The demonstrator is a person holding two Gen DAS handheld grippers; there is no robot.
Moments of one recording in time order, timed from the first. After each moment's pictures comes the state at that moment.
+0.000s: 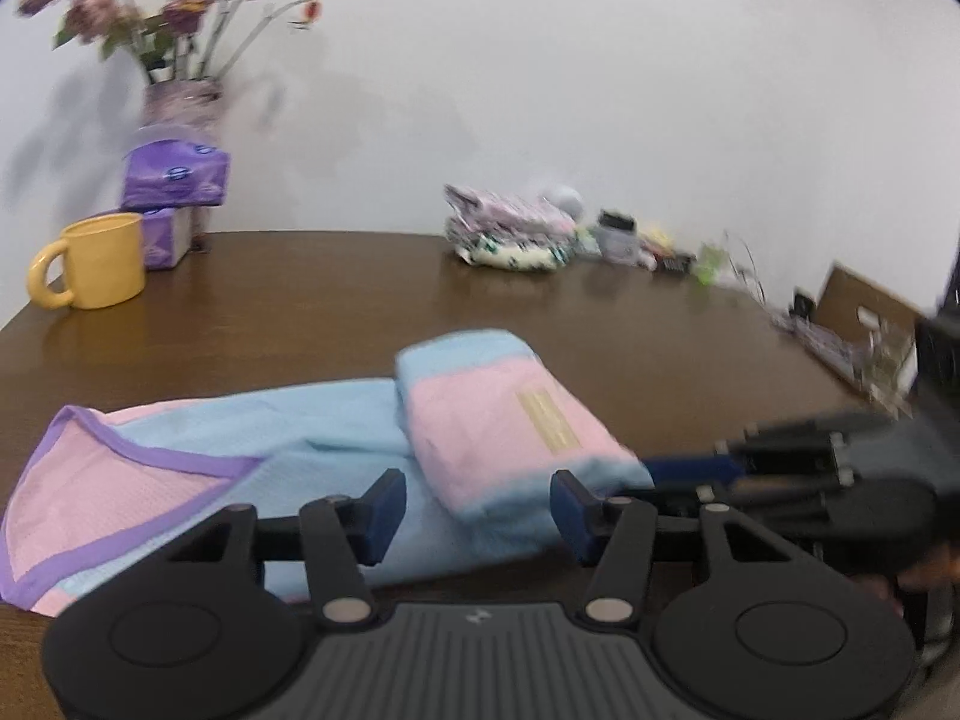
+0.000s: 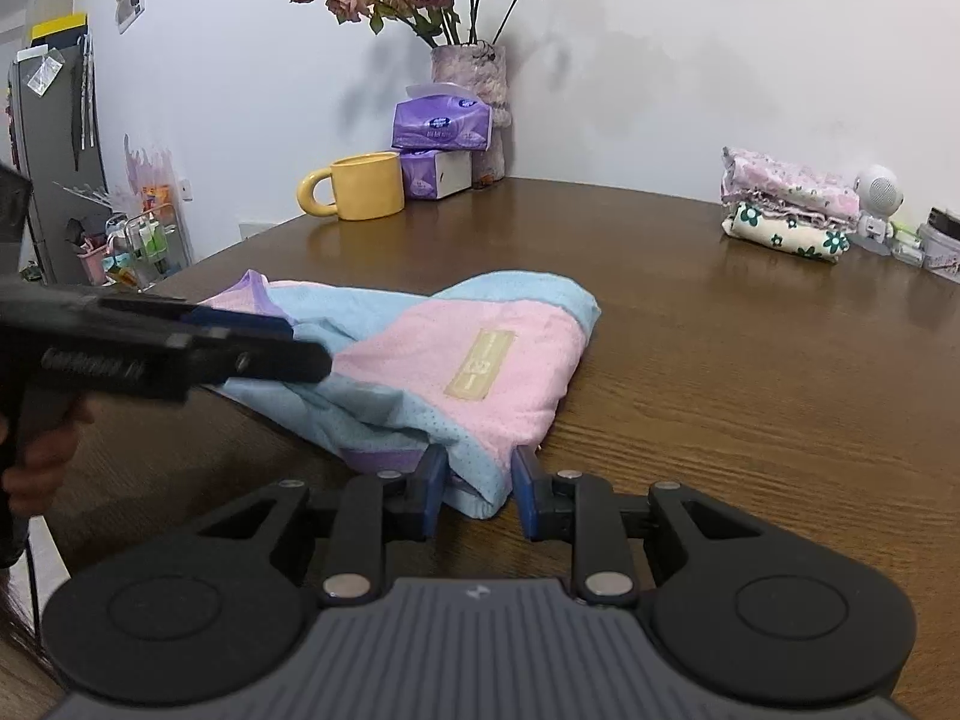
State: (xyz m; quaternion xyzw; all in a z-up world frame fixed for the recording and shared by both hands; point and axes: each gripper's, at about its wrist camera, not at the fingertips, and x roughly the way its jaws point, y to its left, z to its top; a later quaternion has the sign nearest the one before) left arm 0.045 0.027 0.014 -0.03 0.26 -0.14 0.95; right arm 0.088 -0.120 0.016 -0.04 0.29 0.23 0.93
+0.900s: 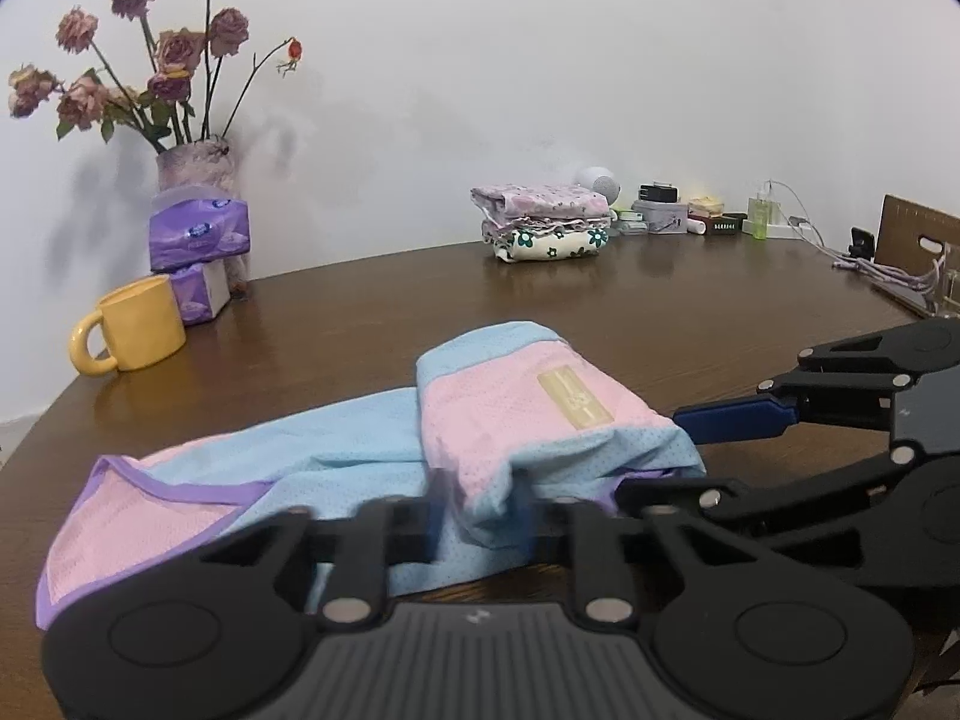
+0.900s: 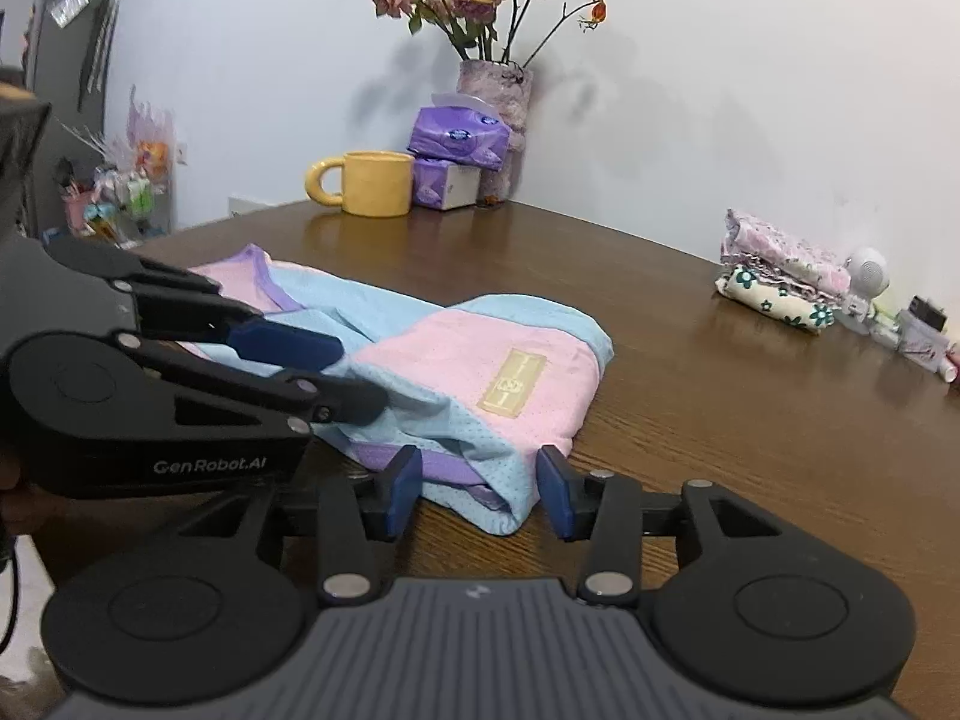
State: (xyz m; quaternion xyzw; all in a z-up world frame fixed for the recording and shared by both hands) left arm 0.051 -0.010 0.001 0.05 0.24 -0.07 0.97; right arm 0.073 -0.087 0.014 -0.12 0.25 0.19 0.94
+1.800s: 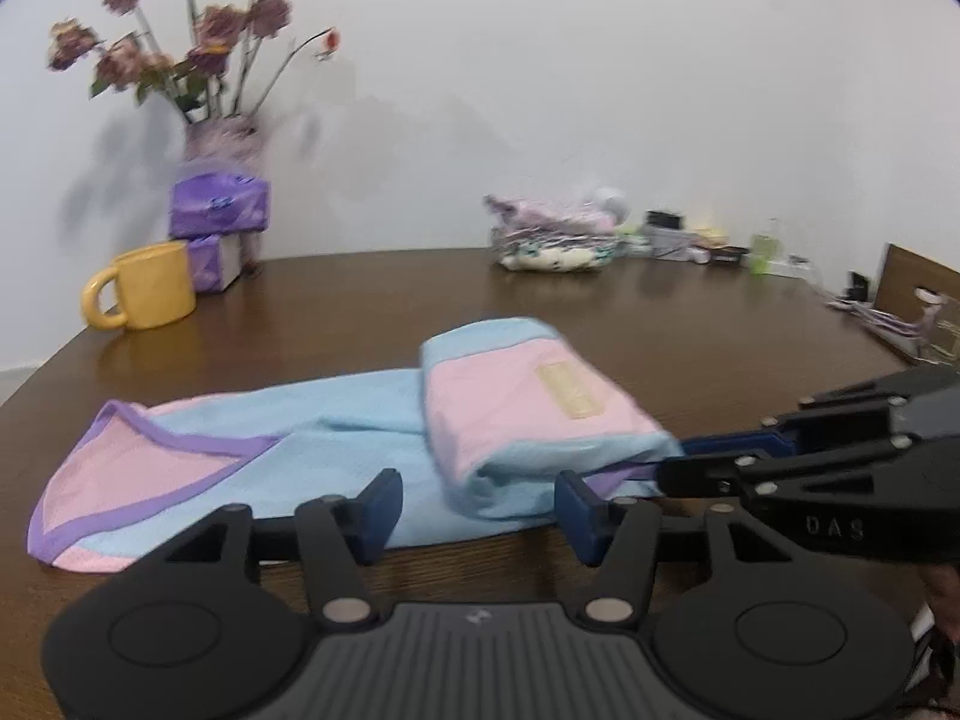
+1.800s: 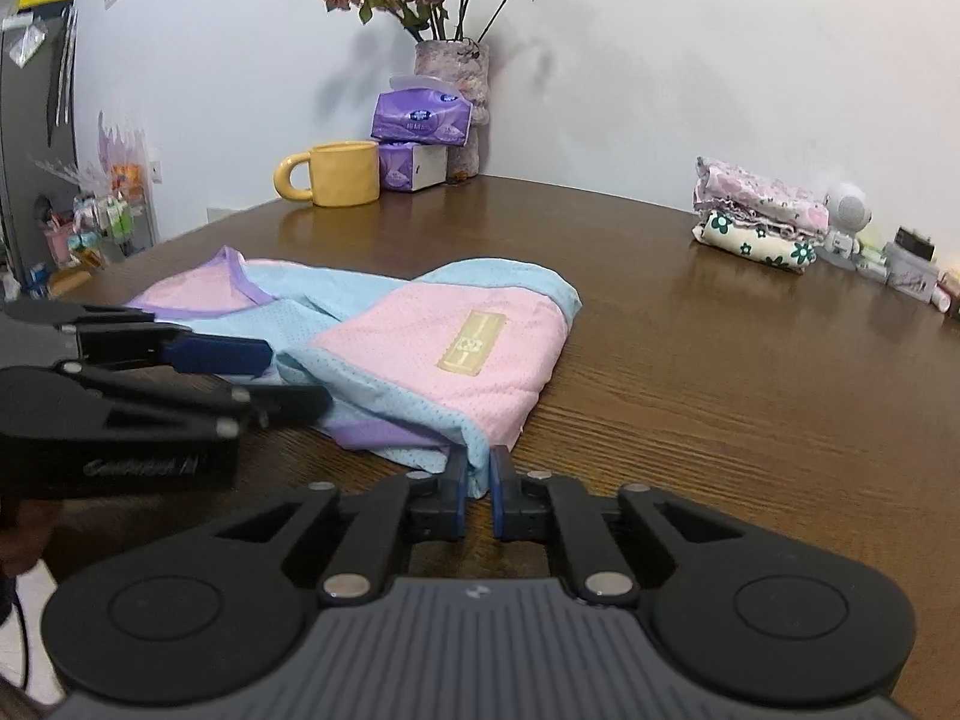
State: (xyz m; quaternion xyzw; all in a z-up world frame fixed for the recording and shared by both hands) left arm 0.027 0.002 0.001 0.00 0.24 -0.09 0.97; right arm 0.068 -0.113 0.016 -0.06 0.28 0.19 0.94
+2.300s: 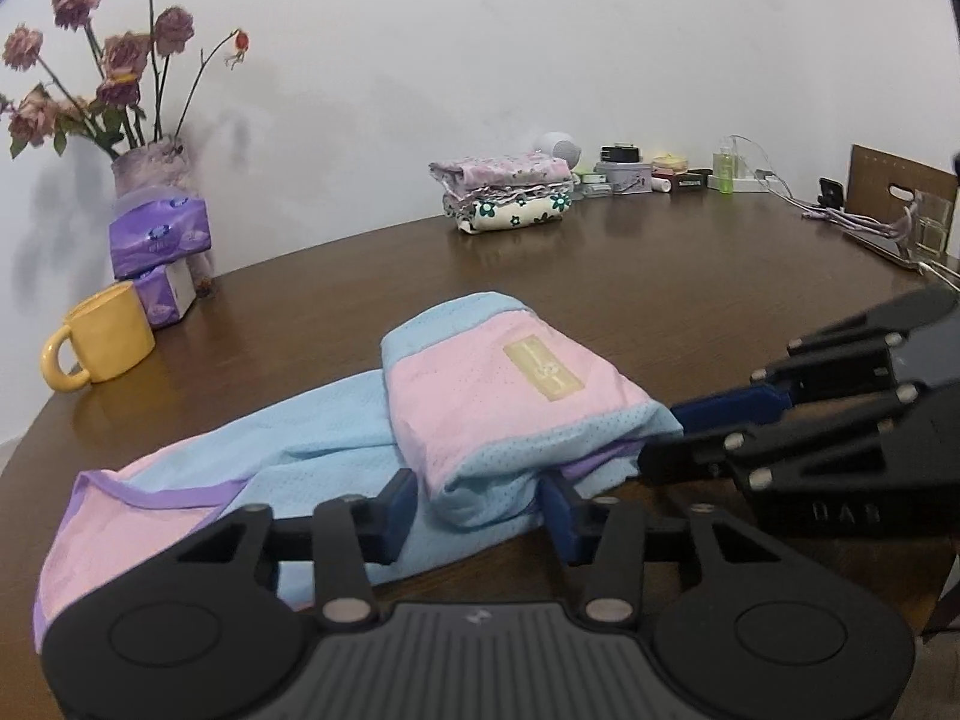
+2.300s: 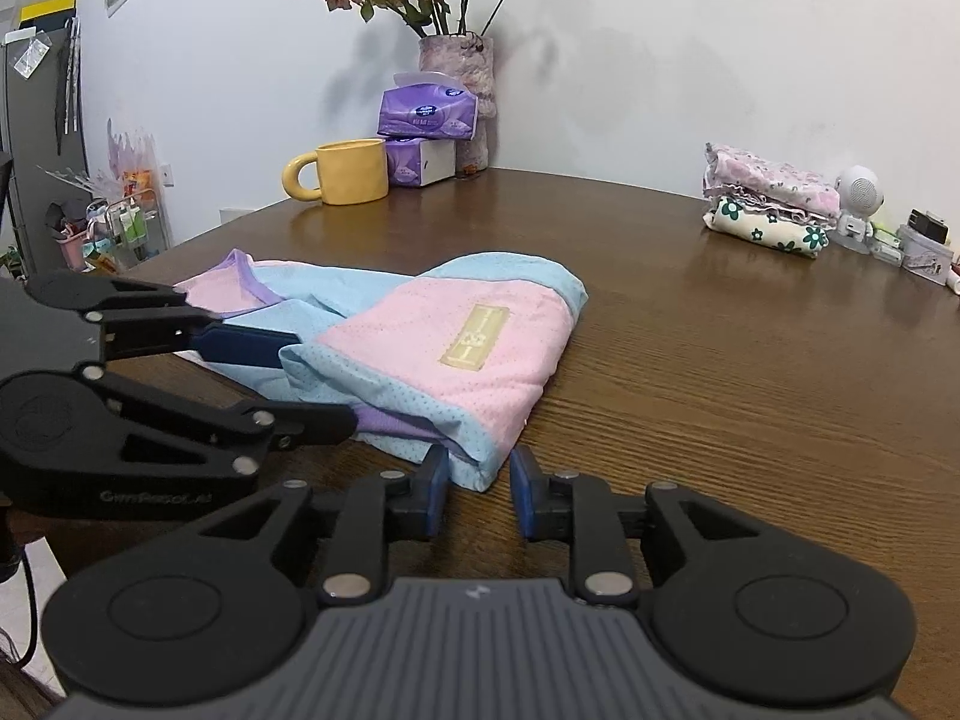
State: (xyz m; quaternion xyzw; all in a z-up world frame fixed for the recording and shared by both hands) left arm 0.056 -0.018 -0.002 0.09 0.27 -0.11 0.95; right arm 0.076 -0.114 0.013 -0.06 0.29 0.20 0.93
